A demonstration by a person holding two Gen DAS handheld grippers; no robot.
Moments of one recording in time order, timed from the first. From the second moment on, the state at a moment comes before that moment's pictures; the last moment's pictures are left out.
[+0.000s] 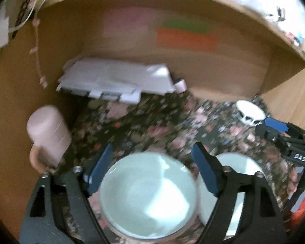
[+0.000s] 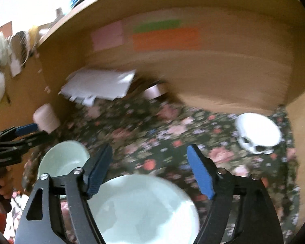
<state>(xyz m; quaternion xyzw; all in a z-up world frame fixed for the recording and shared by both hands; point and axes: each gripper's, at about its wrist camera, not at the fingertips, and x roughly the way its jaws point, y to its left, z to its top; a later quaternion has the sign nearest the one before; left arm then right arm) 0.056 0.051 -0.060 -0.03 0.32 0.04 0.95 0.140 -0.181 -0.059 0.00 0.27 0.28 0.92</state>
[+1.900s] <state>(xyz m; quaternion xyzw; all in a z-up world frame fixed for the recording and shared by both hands) 0.242 -0.072 -0.129 0.01 0.46 -0.07 0.89 0.284 -0.267 -0.163 0.03 0.46 0.20 0.86</state>
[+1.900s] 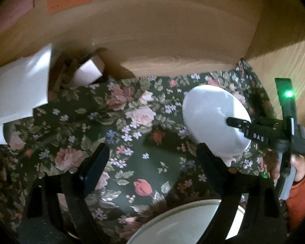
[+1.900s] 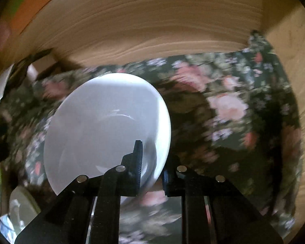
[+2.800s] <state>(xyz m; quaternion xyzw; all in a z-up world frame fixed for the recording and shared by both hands) 0.272 -0.119 -0.175 0.05 0.54 -0.10 0.83 0.267 -0.259 -0.160 0.04 0.44 0.24 0.86</state>
